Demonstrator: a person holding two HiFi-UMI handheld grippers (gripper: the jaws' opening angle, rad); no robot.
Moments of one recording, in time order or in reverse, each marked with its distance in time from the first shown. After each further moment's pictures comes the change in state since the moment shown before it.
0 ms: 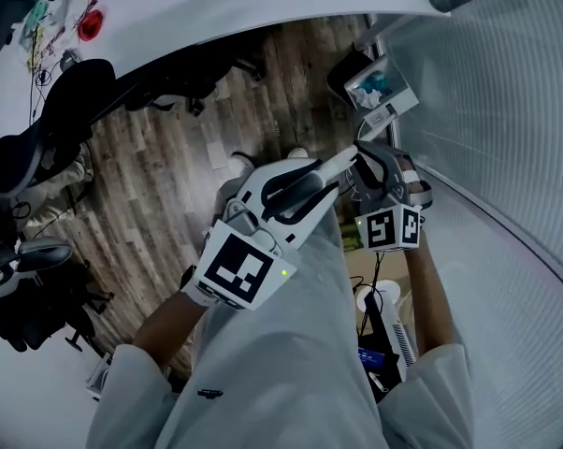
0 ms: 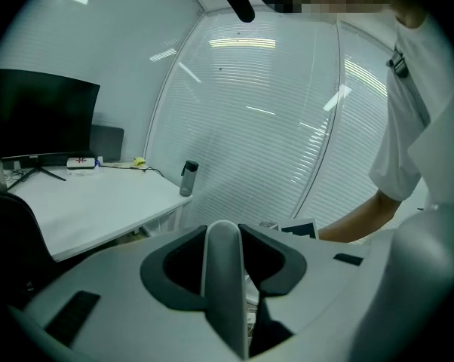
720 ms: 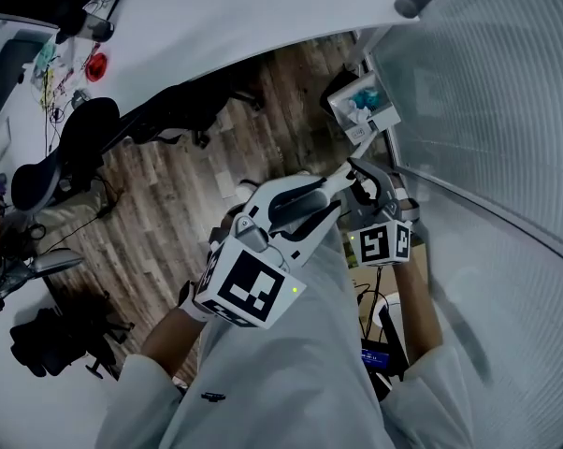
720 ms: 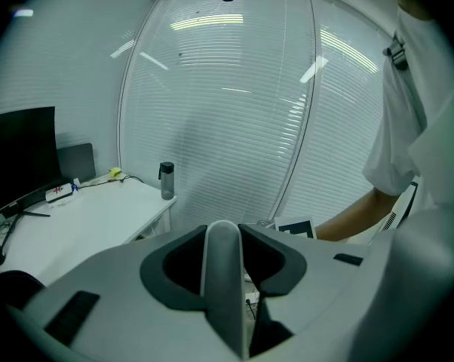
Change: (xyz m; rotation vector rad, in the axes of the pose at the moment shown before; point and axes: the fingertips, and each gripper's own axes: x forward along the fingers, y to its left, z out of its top) left arm 0.010 -0.051 0.030 0.211 0.152 -0.066; right arm -0.041 -0.014 0.006 0.166 -0.085 -0.142
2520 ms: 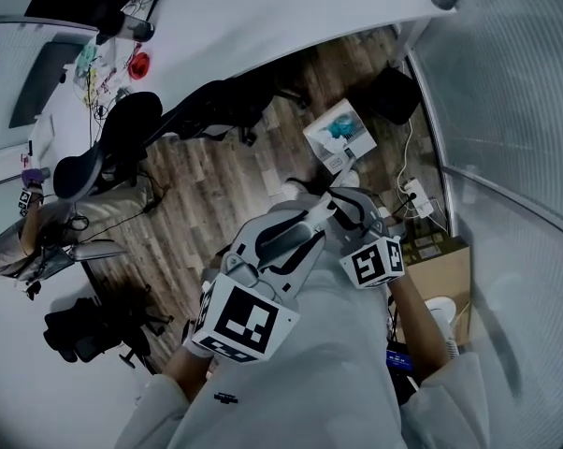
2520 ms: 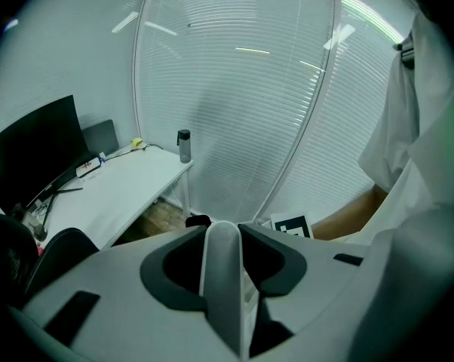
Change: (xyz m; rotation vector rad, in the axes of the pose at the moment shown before) left arm -0.081 -0.007 -0.058 -0.046 0.292 0.126; right arm 0.023 0.130 0.061 0.210 -0.200 0.221
